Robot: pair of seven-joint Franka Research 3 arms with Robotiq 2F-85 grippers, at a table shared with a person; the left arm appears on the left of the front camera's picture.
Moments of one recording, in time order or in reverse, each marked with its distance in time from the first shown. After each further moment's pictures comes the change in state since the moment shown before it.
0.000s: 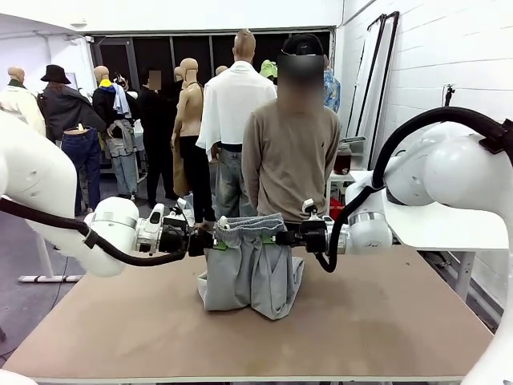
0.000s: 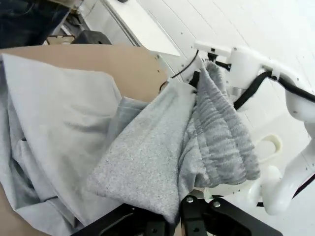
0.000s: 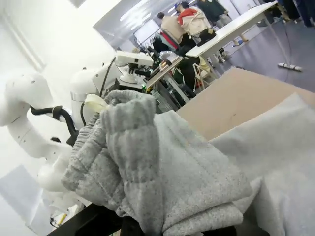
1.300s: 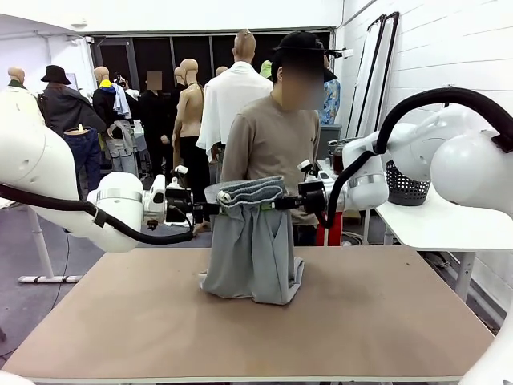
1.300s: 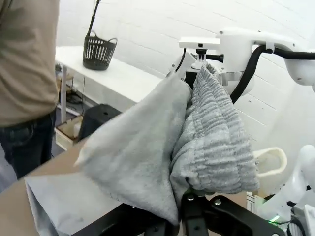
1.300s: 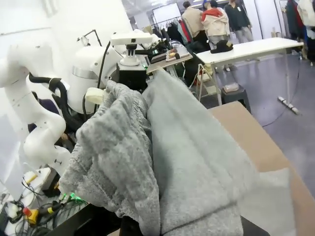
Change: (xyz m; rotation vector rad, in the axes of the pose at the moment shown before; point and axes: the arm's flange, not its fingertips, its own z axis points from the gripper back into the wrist) left arm 0.056 -0.059 0.003 0.025 -0.150 -0.512; right arm 0.107 0.044 -0.006 0.034 0.125 0.350
